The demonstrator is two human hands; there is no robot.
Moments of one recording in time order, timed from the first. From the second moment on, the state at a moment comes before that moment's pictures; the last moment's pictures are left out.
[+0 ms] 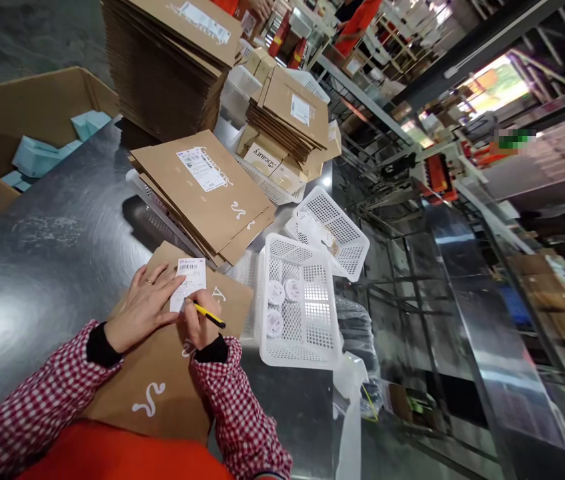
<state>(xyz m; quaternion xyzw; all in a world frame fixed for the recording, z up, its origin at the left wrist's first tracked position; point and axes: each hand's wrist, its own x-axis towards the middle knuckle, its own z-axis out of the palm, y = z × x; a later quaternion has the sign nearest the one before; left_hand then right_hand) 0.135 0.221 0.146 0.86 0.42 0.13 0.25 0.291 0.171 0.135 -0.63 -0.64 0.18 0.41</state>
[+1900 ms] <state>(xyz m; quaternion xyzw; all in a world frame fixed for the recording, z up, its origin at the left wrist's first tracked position) 0.190 0.078 0.218 0.66 0.39 0.38 0.52 0.367 0.041 0.222 -0.51 -0.29 0.27 0.76</state>
